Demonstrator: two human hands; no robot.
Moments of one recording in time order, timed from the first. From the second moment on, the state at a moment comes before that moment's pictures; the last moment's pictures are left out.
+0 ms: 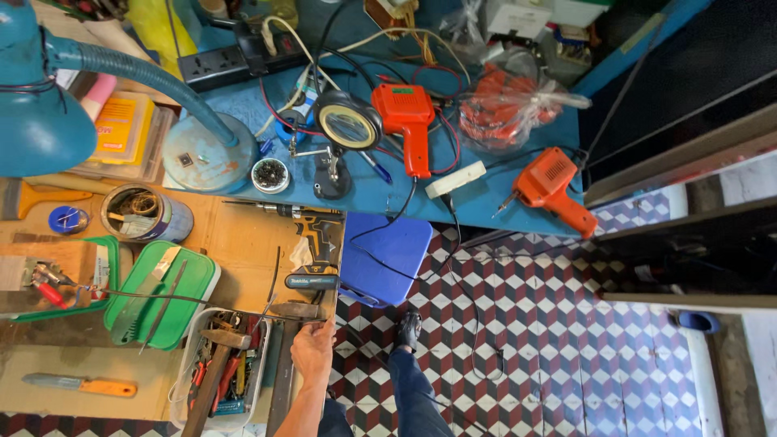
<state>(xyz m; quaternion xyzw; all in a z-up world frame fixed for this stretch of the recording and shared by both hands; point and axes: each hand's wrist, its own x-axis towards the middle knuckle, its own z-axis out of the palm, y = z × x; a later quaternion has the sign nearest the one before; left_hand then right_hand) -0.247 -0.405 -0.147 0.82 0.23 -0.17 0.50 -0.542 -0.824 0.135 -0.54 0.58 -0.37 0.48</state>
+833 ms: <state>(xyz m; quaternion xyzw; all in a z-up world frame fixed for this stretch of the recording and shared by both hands) -0.259 -0.421 -0.165 0.80 0.30 -0.07 0.51 -0.278 -0.765 0.125 -0.90 0.24 0.07 0.36</state>
